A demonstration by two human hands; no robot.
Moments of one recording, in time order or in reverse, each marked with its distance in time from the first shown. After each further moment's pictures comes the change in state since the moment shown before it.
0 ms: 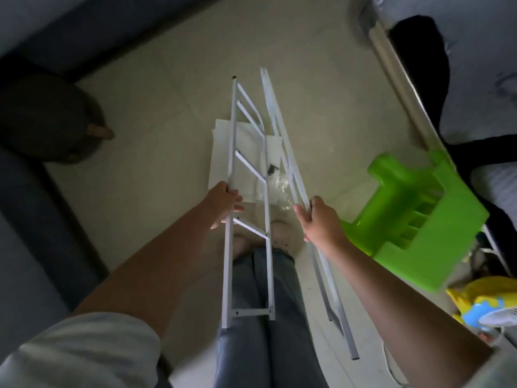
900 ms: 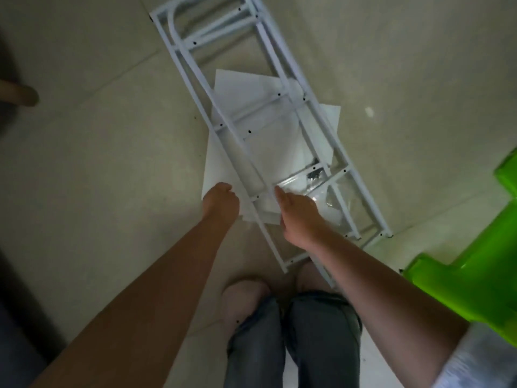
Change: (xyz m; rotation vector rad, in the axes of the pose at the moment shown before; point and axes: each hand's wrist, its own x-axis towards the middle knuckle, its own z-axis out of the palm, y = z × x) left_hand 0.302 -0.108 0.016 0.143 0.255 -0.099; right_hand 0.279 0.034 0.234 -0.498 -0.298 -0.415
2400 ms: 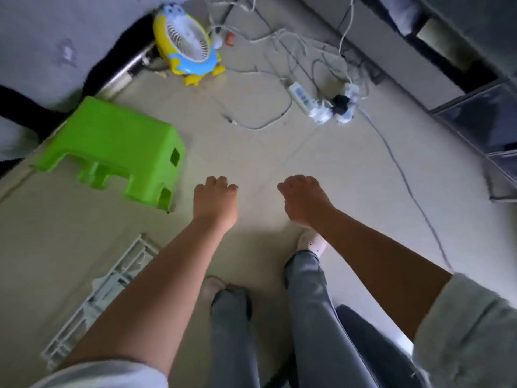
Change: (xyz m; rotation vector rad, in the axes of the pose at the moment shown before) left_hand -0.671 -0.115 0.170 -2.302 0.419 -2.077; right_hand -0.702 -0.118 0.191 0.993 0.551 1.279
